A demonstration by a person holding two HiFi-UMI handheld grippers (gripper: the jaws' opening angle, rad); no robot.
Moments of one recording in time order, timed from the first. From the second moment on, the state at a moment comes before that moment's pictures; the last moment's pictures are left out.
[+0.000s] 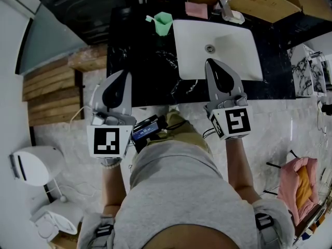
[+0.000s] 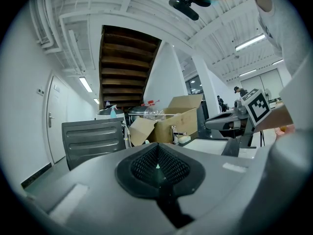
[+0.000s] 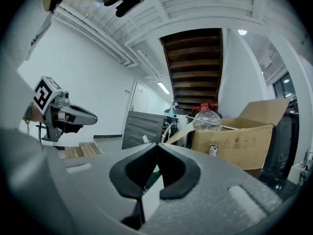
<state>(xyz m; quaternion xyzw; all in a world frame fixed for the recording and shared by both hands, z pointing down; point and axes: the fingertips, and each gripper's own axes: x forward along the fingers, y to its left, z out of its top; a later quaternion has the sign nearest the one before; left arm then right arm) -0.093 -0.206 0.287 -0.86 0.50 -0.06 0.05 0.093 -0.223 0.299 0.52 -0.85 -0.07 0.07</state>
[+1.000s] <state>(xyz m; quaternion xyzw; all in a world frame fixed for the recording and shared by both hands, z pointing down) -0.096 -0.204 0.280 -0.85 0.51 -0.05 0.06 0.083 -0.223 0.294 0.51 -0.85 -0.08 0.07</state>
